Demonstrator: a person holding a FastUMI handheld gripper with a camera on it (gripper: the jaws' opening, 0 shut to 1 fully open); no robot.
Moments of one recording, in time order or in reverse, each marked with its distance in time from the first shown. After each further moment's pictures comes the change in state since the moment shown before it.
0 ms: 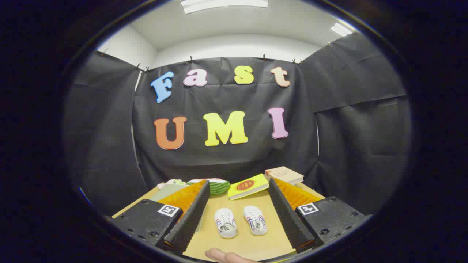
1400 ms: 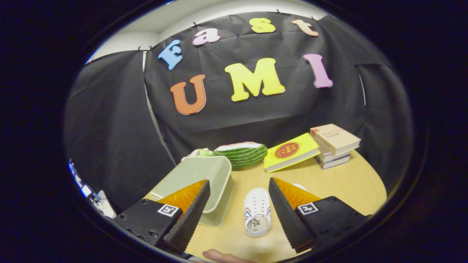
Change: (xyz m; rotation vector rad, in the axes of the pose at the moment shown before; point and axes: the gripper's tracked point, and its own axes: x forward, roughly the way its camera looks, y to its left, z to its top) arm 0.163 0.072 -0.111 0.158 0.417 0.343
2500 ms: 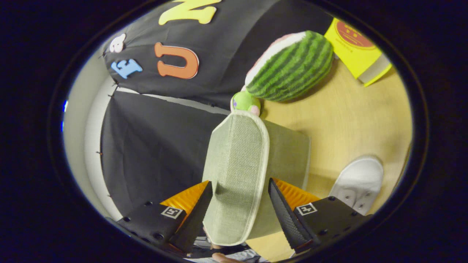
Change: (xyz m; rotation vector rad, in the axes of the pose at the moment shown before) arm 0.192 0.048 -0.072 0.686 0.695 0.685
